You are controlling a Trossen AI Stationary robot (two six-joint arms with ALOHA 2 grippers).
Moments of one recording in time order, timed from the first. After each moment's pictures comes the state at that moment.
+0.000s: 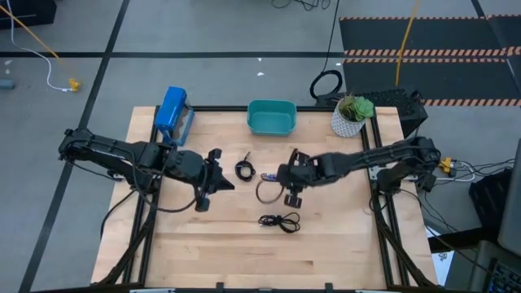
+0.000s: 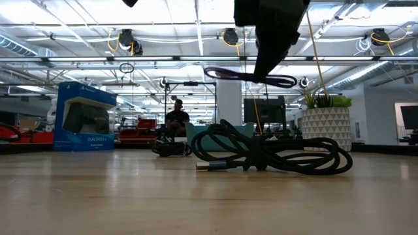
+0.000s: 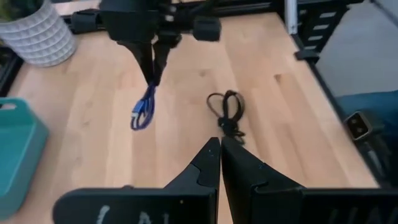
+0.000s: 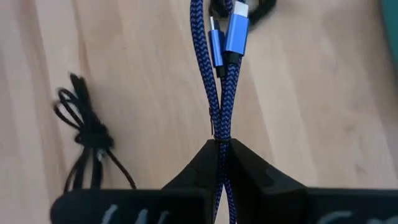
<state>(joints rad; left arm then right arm) -0.22 1.17 1.12 -0.55 -0.06 -0.03 0.08 1.61 1.28 -0.82 0.12 0.30</state>
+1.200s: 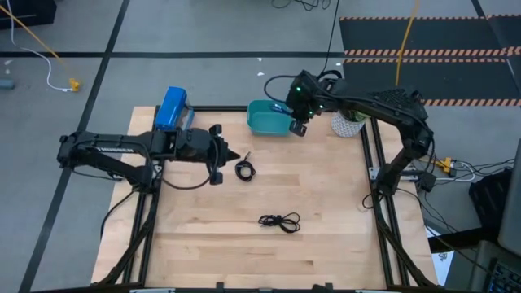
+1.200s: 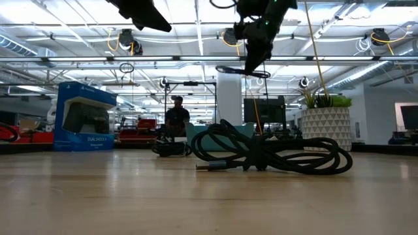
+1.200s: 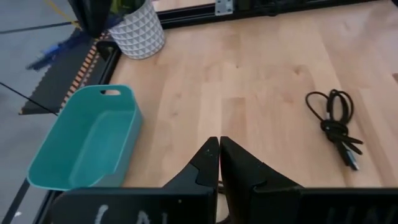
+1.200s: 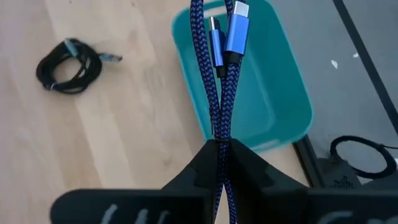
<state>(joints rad) 0.04 1.17 1.04 -0.44 -0.11 0.15 -0.51 1.66 1.62 -0.98 -0.01 -0.17</state>
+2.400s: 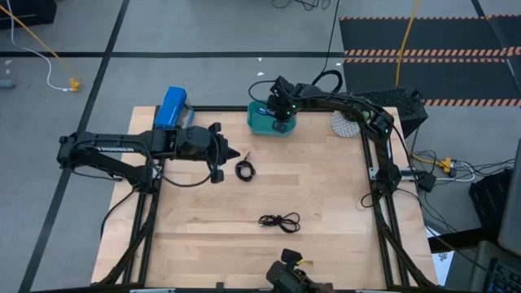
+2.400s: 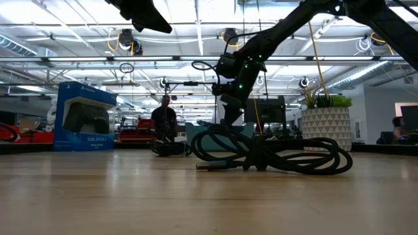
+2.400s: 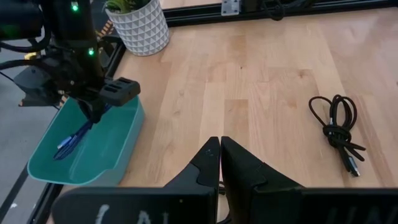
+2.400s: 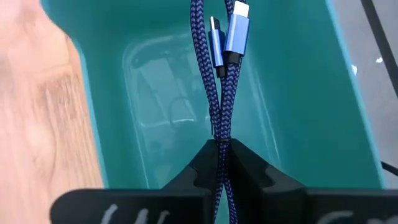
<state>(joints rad) 0.05 1.17 1.04 -0.44 -0.11 0.11 -0.63 2.07 1.62 -0.62 -0.08 -0.33</state>
